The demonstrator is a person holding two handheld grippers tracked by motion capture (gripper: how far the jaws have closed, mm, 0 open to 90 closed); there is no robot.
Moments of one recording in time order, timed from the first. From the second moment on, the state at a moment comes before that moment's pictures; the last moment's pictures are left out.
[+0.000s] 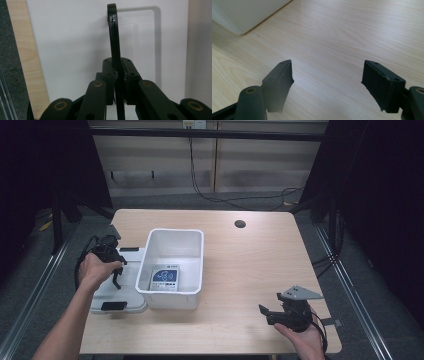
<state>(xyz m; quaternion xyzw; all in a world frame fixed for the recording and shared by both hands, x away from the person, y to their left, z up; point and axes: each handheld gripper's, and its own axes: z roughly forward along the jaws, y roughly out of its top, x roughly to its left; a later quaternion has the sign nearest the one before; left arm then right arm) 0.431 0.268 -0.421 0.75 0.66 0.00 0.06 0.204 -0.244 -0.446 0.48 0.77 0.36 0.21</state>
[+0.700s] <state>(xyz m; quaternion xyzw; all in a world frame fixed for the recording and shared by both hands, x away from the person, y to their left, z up) 0.424 0.281 -0.398 0.75 0.66 0.01 0.07 0.204 -0.244 -0.447 0.49 0.77 0.36 0.21</state>
